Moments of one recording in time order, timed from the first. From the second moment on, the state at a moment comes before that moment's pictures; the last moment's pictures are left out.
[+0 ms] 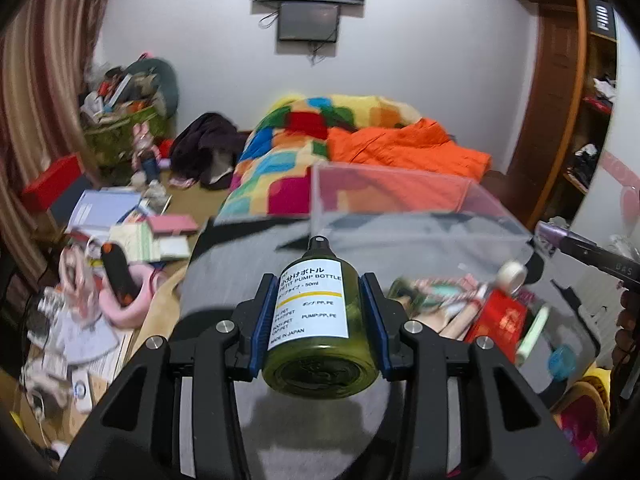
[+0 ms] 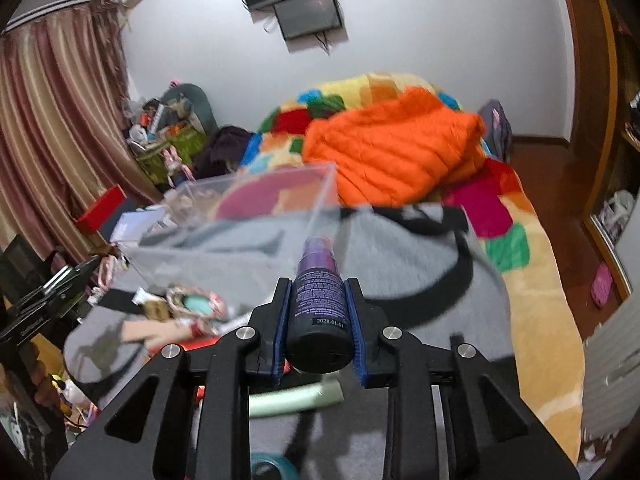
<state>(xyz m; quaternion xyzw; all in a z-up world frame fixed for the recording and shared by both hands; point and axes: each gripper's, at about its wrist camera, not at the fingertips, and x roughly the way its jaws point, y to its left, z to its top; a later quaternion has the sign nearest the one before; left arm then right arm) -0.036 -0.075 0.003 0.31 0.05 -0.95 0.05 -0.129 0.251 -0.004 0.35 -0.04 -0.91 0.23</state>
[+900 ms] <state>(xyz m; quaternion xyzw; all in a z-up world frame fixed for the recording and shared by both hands) -0.180 -0.036 -0.010 0.44 -0.01 -0.90 -0.04 -0.223 0.134 -0.030 0.44 0.06 -0.84 0.30</state>
